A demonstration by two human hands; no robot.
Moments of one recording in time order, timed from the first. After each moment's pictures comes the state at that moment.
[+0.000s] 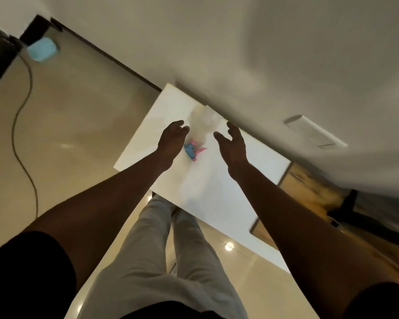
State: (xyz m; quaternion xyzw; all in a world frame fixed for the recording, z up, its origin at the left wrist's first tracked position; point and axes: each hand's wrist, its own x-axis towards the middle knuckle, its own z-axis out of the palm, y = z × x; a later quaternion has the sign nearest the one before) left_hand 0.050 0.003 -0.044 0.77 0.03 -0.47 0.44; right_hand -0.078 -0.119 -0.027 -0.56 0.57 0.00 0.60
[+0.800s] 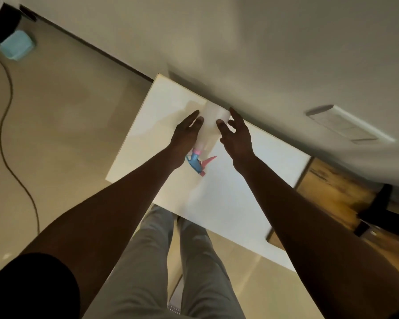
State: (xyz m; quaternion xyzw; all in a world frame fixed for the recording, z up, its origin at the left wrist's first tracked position) left_hand 0.058 -0.054 -0.129 0.75 0.01 -0.51 0.43; right_hand -0.053 -0.150 -0.107 -0.56 0.56 -0.03 0.61
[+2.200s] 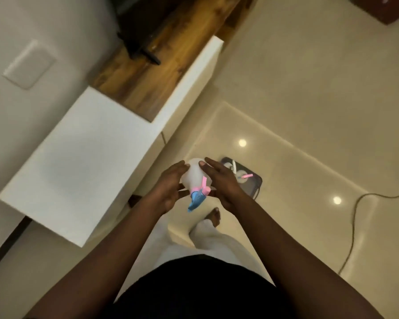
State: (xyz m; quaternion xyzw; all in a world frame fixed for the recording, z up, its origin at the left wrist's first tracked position) left_hand -0.249 0.267 0.092 0.57 -0.29 -0.77 -0.01; right_hand -0.376 0.370 0.088 0.05 0.68 -0.47 0.56
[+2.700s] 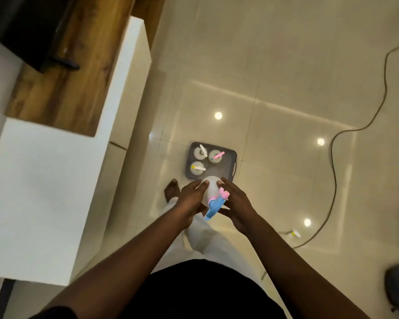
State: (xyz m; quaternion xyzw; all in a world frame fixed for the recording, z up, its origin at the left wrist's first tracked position) left_hand -0.363 0.401 0.044 0.55 -0.41 -0.70 -0.21; right_hand -0.423 0.539 0.060 0.27 0.64 -0.55 0.46
